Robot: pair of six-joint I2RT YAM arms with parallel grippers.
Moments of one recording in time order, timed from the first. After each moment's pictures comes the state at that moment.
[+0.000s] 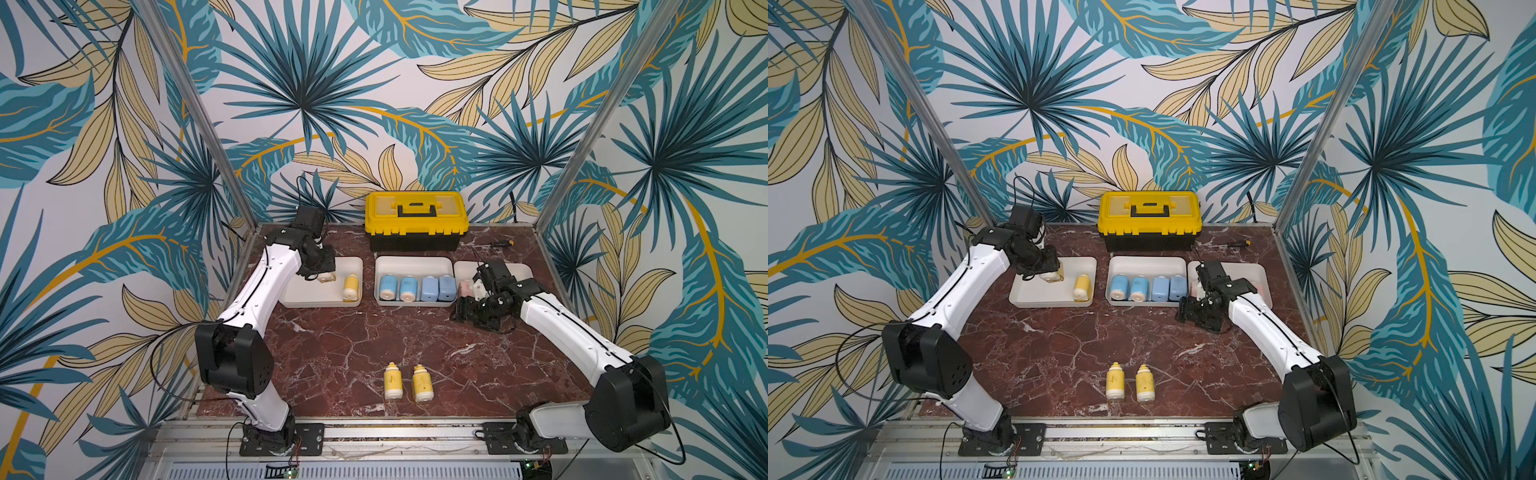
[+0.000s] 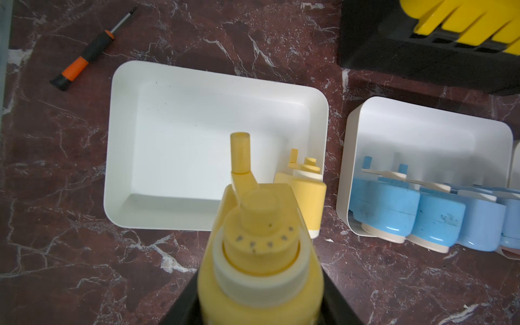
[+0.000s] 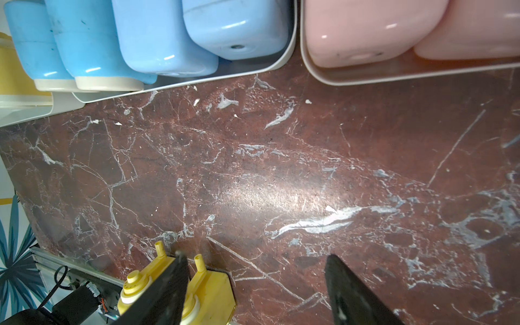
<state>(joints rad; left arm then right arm) -0.17 1.70 1.64 -1.04 0.01 -0.36 0.29 1.39 1.05 -0.89 -0.23 0.49</state>
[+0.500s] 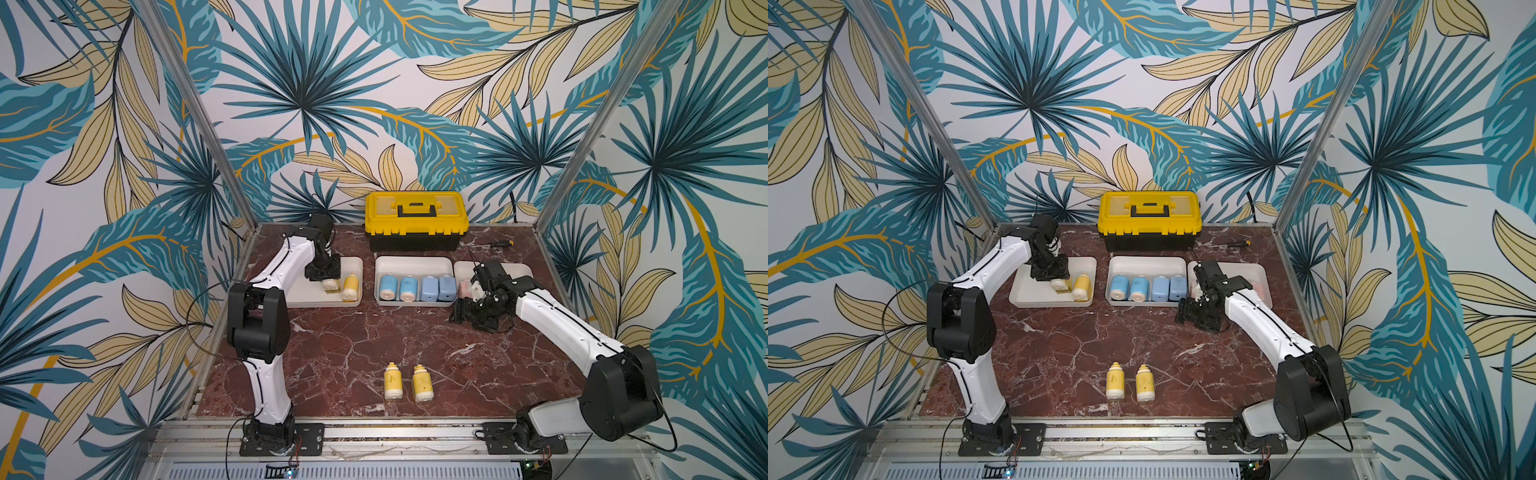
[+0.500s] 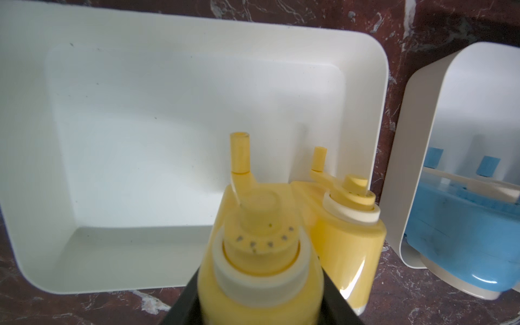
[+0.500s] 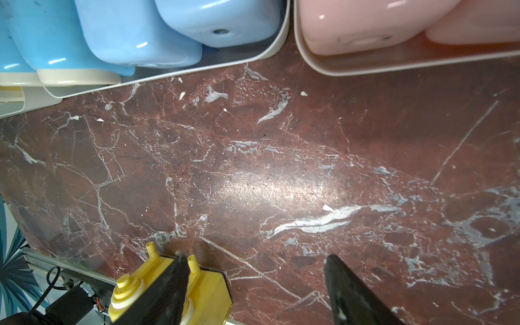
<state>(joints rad) -0.15 1.95 1.69 -1.04 0.07 -0.28 0.29 1.44 1.06 -0.91 -0.23 0.49</state>
